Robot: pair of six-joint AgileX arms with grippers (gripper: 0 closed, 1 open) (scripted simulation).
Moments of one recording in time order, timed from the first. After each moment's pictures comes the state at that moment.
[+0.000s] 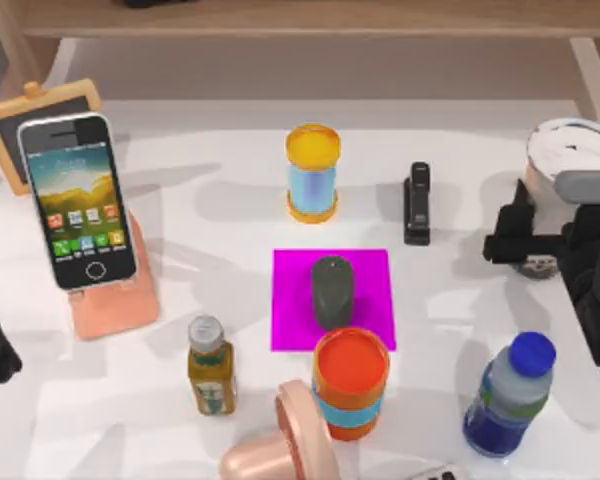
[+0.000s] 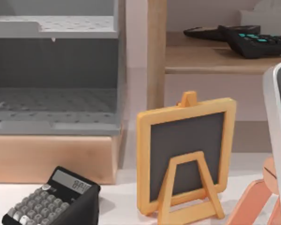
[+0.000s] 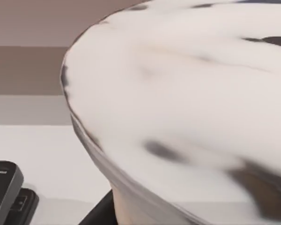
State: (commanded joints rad) left arm 0.00 0.00 0.00 0.00 0.00 0.00; right arm 0.37 1.87 0.40 1.25 0.40 0.09
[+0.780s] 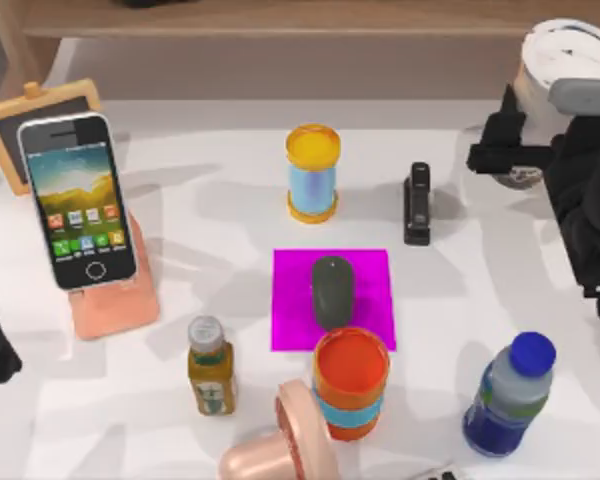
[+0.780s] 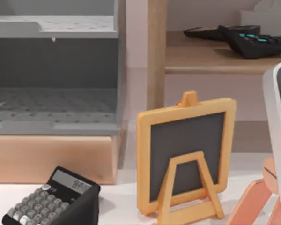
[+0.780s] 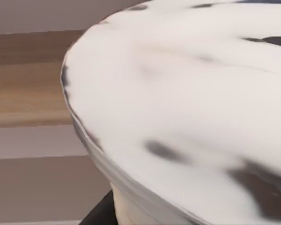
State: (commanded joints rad) left arm 0.00 0.00 0.00 0.00 0.00 0.00; right arm 0.38 1.78 0.60 1.13 0.39 0.09
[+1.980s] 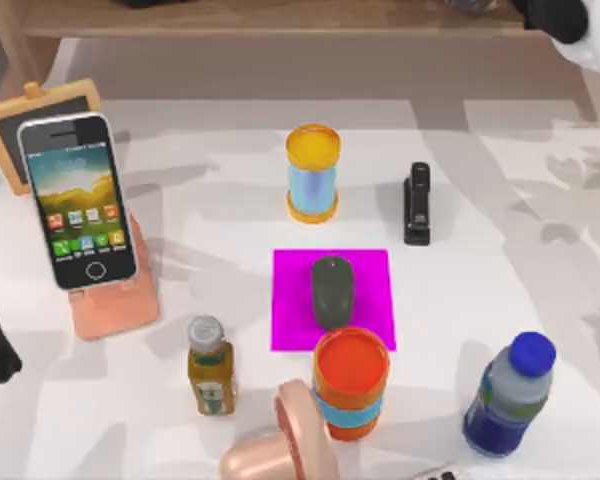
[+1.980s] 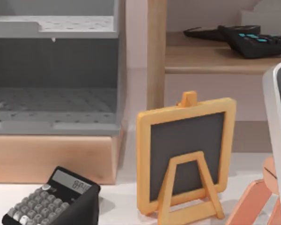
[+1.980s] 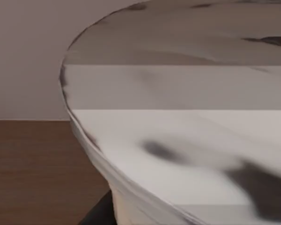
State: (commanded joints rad) left arm 0.00 0.00 0.00 0.00 0.00 0.00; right arm 0.34 2.04 1.61 0.22 0.37 0.08
